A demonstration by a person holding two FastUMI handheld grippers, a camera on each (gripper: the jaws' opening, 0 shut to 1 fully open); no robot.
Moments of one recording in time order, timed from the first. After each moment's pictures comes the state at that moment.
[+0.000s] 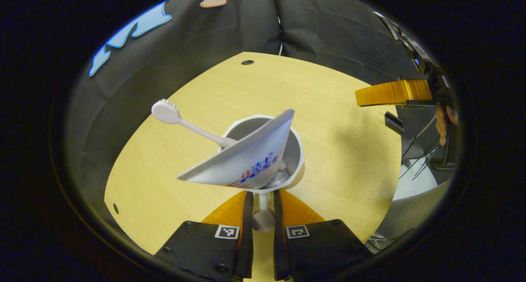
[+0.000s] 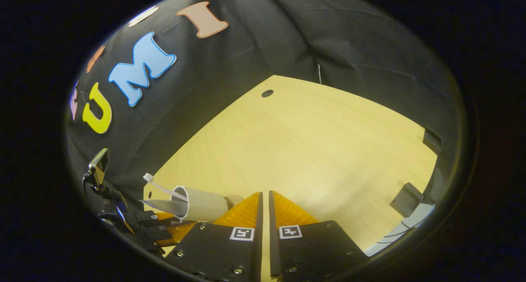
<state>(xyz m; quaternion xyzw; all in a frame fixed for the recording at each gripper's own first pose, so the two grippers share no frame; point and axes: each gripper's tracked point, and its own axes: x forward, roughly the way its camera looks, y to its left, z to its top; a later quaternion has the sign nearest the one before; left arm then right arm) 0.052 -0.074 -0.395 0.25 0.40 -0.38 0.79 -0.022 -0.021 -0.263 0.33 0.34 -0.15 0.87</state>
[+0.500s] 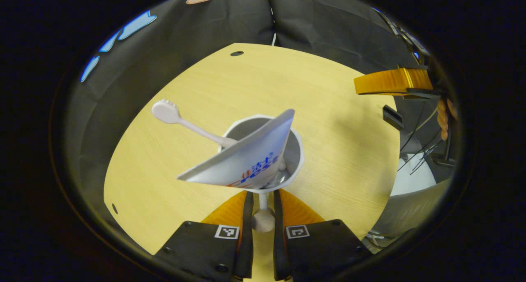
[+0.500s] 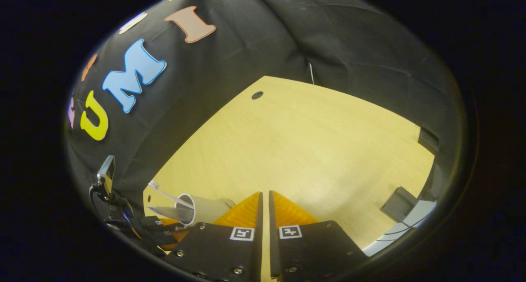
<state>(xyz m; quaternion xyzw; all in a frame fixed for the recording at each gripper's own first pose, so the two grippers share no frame) 0.048 -0.063 -0.408 0.27 0.44 -0.37 0.77 -0.023 -0.028 -0.259 0.34 0.34 -0.15 0.86</state>
